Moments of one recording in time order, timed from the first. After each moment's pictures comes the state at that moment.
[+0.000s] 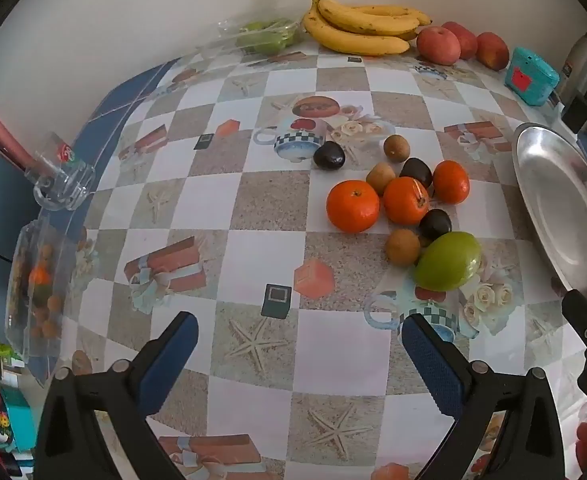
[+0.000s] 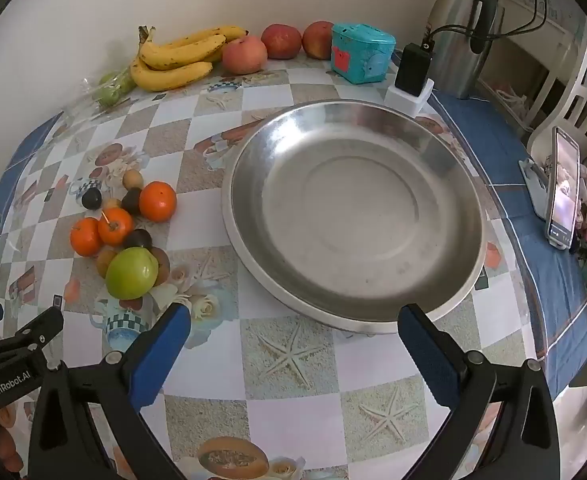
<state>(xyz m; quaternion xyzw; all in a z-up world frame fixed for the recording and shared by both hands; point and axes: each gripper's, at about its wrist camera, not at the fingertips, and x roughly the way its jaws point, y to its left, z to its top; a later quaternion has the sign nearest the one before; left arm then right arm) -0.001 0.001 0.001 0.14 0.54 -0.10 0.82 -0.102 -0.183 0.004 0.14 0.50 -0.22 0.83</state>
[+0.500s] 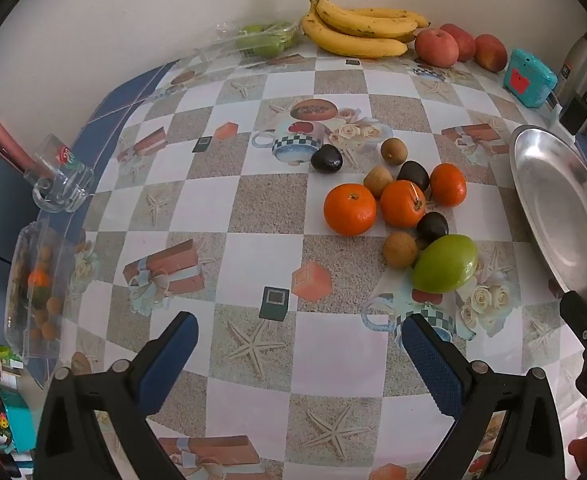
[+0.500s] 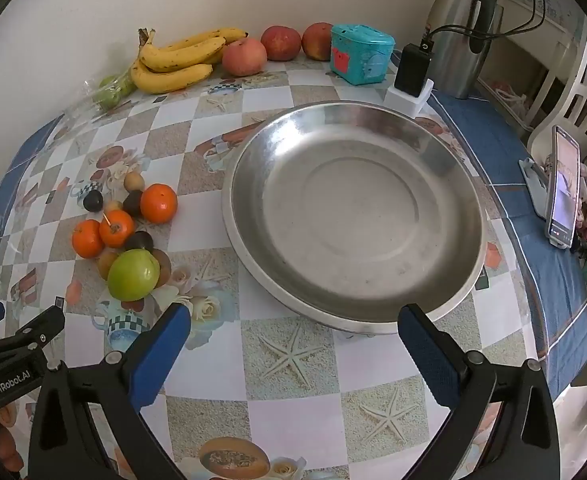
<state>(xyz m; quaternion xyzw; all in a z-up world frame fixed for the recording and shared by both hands) -0.001 -0.004 0.002 0.14 0.55 -0.10 0.82 -0.102 -0.183 0.003 0.14 0.50 -0.21 0.83</state>
